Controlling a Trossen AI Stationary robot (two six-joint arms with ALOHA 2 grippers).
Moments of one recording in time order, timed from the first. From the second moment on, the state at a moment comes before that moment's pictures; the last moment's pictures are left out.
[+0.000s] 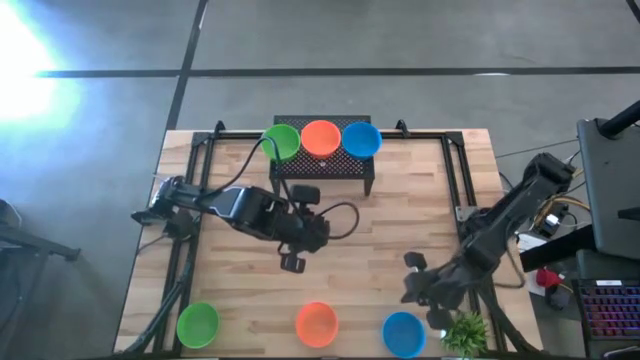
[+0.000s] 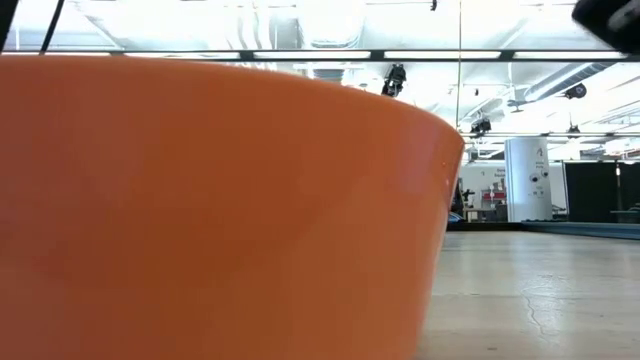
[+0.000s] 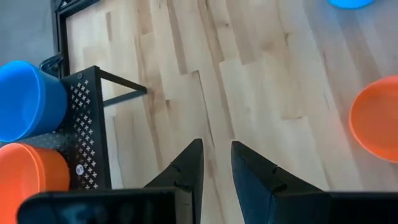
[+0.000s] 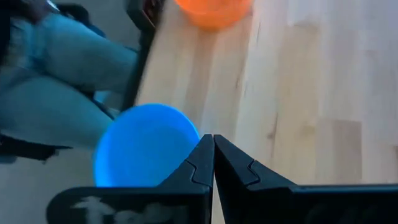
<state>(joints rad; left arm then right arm) -0.30 1.85 2.20 -1.37 -0.34 0.05 0.79 1.29 0.89 -0.48 0.18 0.63</state>
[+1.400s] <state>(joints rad) -0.37 1.85 2.20 -1.34 -0.34 -0.02 0.79 1.74 1.12 -0.67 0.05 0.68</state>
